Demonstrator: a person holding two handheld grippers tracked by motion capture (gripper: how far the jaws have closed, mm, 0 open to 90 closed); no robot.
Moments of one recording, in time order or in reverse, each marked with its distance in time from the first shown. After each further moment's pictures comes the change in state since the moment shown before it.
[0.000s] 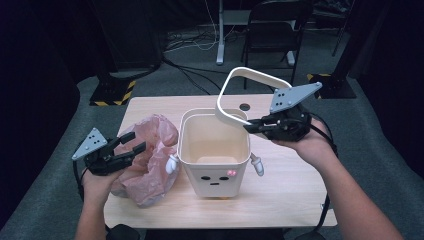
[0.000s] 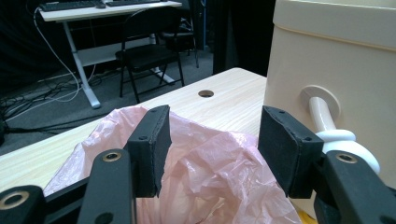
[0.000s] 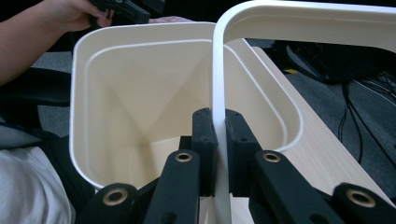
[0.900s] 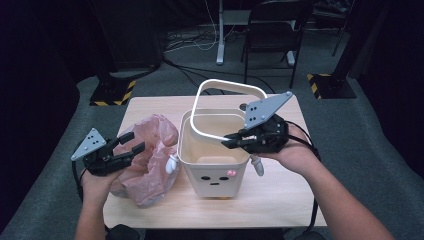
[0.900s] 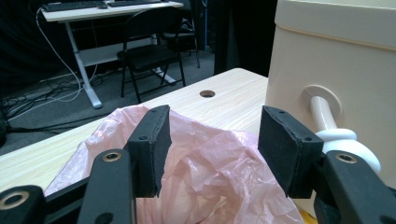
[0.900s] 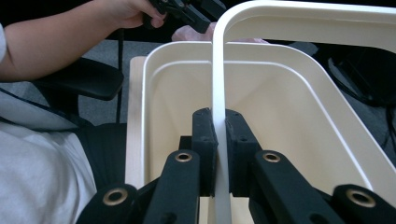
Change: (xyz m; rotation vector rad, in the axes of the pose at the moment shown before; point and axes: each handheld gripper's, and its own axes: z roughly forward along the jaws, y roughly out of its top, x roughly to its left) left arm 0.001 -0.001 -0.002 -0.003 0.007 0.000; right arm 0.035 0.024 0.028 0.022 0.146 -0.116
